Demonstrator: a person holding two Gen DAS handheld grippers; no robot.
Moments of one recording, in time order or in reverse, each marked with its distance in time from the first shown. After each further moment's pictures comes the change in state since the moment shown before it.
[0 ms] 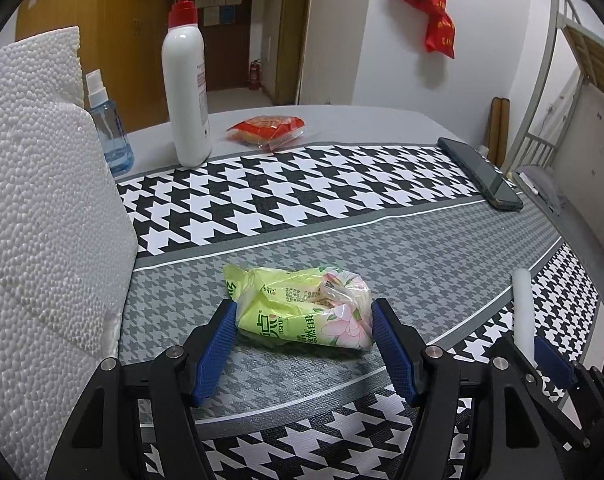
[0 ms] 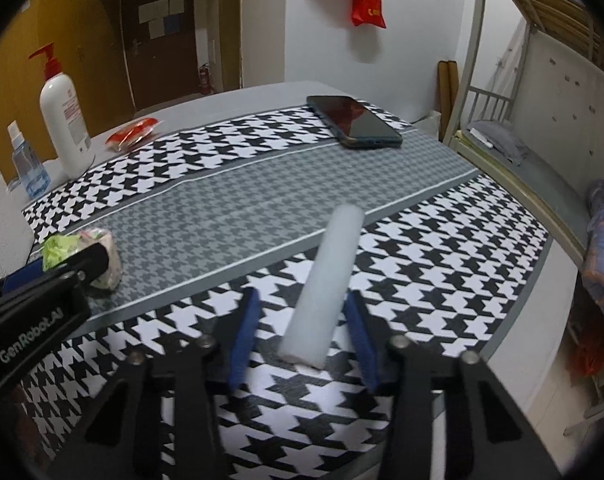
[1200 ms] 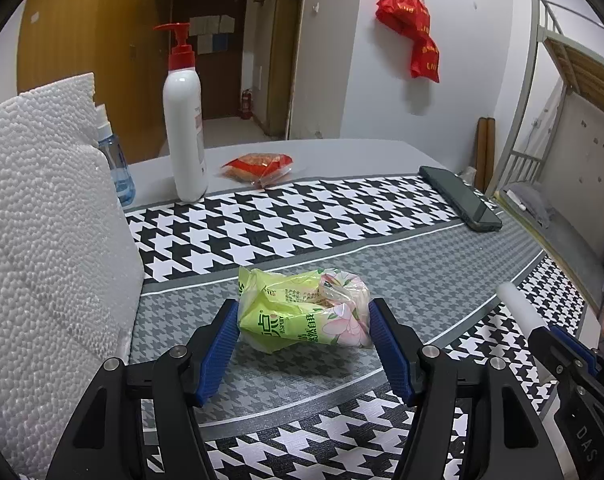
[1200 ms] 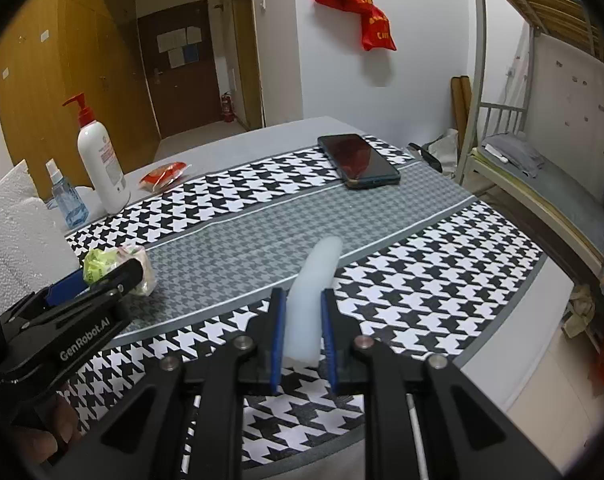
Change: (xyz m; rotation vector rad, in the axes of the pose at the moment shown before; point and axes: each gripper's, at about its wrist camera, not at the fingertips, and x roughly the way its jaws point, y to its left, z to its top) left arm -0.026 -0.004 0.000 0.022 -0.118 -0.029; right arm -0.044 -0.027 0.008 0.027 -0.100 0.114
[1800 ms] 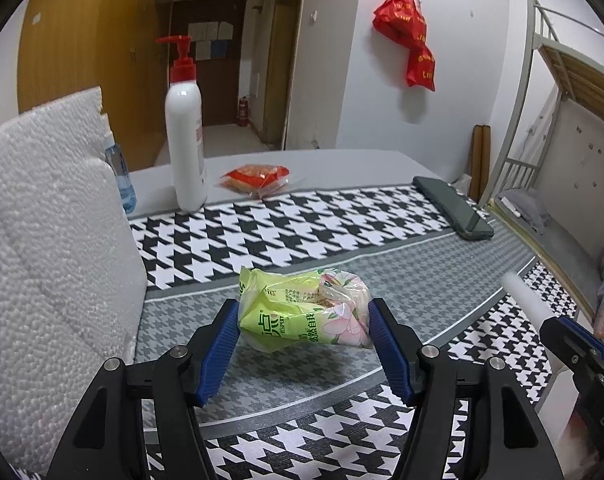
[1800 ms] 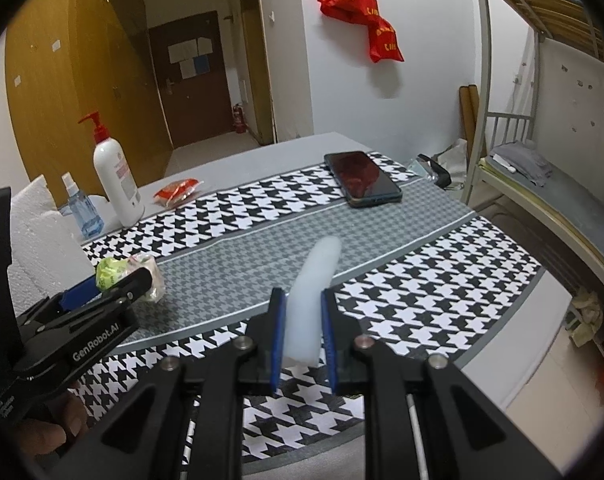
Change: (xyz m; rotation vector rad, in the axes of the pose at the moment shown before) left arm -0.012 0.000 0.003 -0.005 -0.039 -0.017; right arm -0.017 -0.010 0.007 -0.005 -0.046 0.058
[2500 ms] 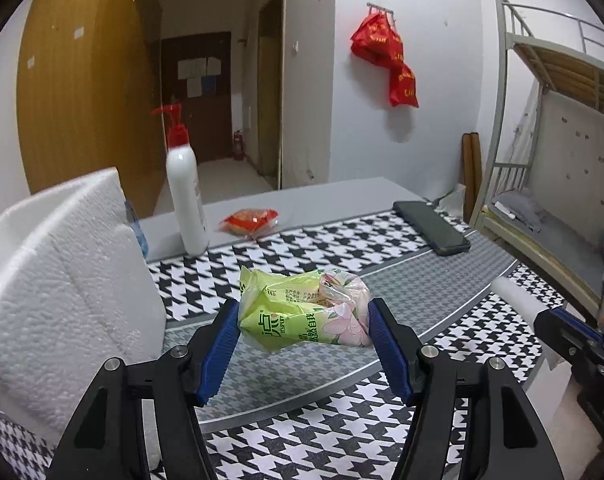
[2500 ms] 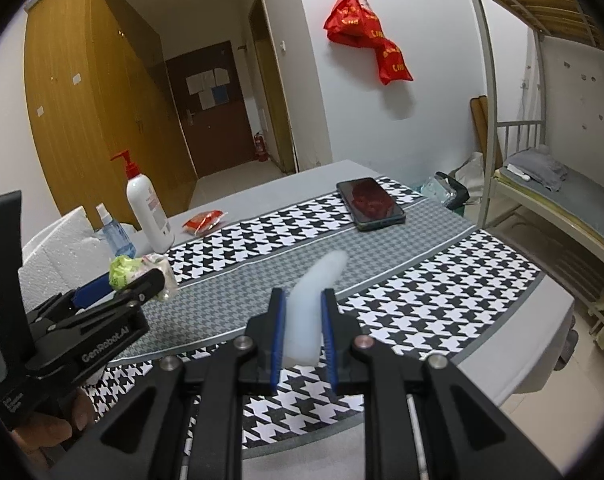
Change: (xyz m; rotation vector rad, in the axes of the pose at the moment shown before) left arm -0.045 -0.024 0.007 0.098 -0.106 0.021; right arm -0.036 -0.018 -0.003 0.040 -0.102 0.107
